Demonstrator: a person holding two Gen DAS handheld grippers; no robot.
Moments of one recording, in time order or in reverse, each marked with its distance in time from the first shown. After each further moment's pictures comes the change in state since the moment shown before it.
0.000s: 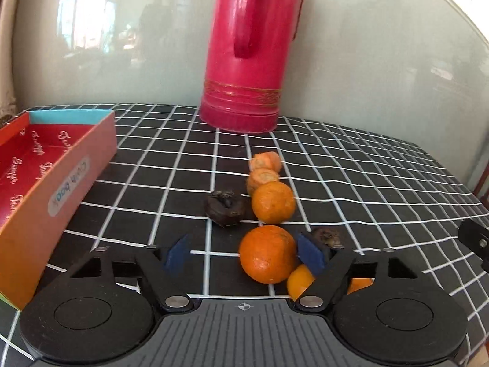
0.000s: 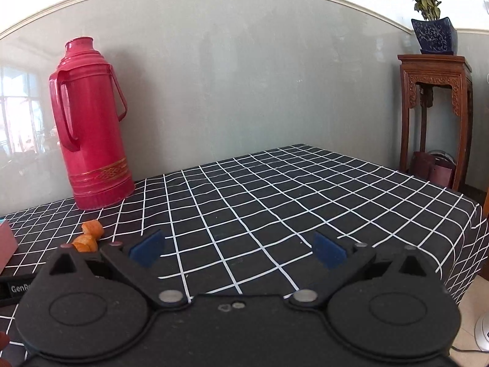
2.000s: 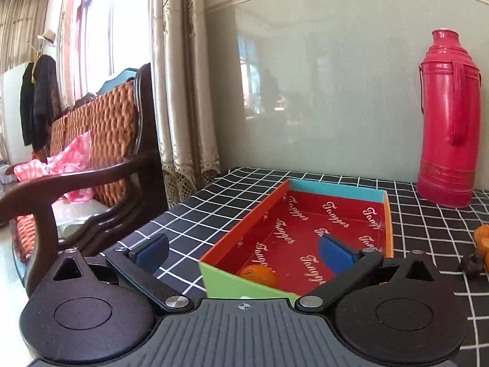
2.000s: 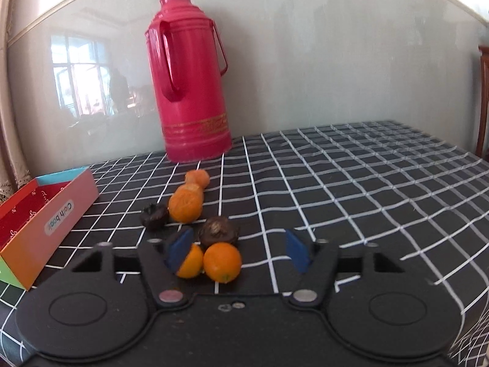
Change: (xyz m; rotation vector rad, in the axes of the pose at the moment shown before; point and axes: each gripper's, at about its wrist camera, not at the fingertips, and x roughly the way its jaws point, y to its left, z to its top) left arm -0.122 0.155 0.004 -0.057 -0.262 0.673; right arm -0.002 0.070 -0.025 -0.102 0.153 0.294
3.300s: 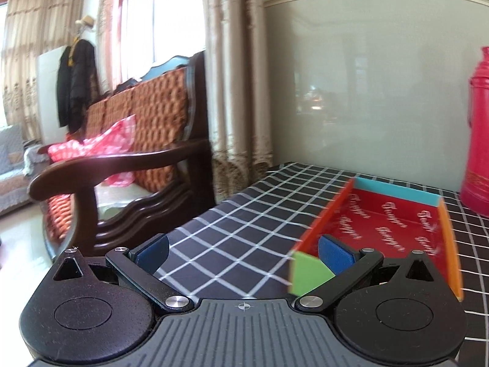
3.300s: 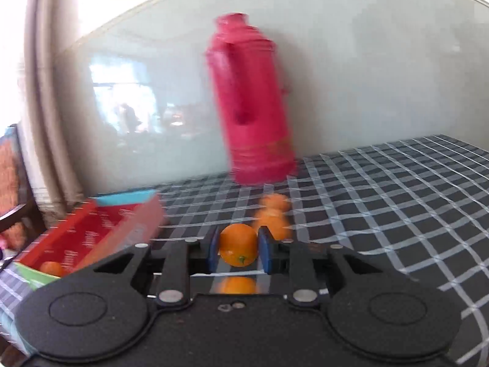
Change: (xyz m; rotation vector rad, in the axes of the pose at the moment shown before) left arm -0.002 0.072 -0.011 -0.104 0.033 0.138; right arm -0.018 0.064 0.014 -0.020 -0.095 0.268
